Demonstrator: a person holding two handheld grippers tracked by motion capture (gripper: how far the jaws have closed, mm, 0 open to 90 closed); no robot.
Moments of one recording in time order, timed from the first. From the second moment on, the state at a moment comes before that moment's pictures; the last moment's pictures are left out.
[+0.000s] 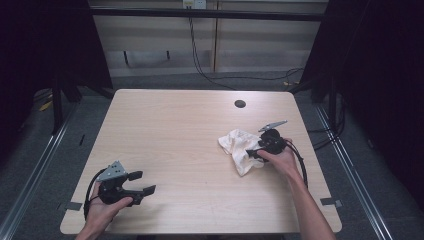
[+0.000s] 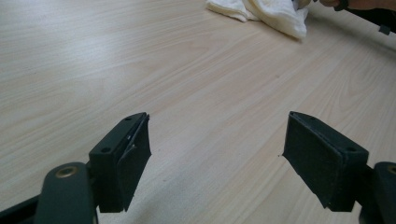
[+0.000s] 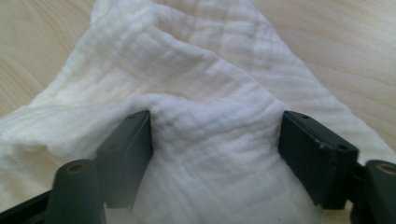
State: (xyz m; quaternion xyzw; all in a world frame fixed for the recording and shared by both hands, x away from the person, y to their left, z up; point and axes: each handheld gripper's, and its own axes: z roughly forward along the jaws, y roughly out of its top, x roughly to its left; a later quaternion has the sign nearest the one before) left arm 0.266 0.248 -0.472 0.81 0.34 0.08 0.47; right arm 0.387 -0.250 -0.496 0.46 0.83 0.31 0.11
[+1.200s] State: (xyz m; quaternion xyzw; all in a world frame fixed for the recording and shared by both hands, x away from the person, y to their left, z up) left arm 0.267 0.239 -0.474 0.82 0.35 0.08 0.45; right arm 0.339 -0.209 -0.497 0.42 0.83 0.35 0.09
